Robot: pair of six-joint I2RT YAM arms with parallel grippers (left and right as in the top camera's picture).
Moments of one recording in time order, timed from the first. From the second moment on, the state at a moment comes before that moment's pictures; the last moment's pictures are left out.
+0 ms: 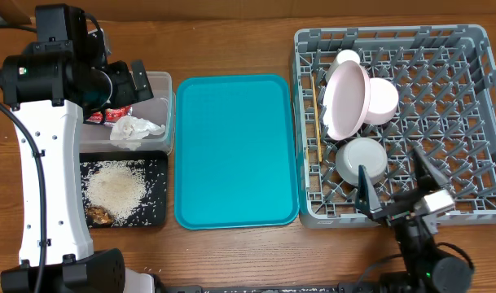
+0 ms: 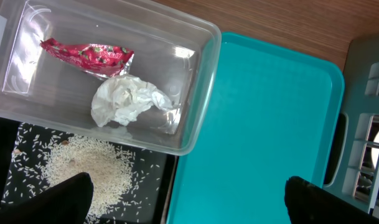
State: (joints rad) left arm 0.09 1.65 1.92 -1.38 0.10 -0.24; right arm 0.07 0.04 0.12 0.27 -0.23 0.08
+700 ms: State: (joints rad) left arm 0.09 1.65 1.92 -1.38 0.10 -0.24; right arm 0.07 0.01 0.02 -0.02 -0.20 0.10
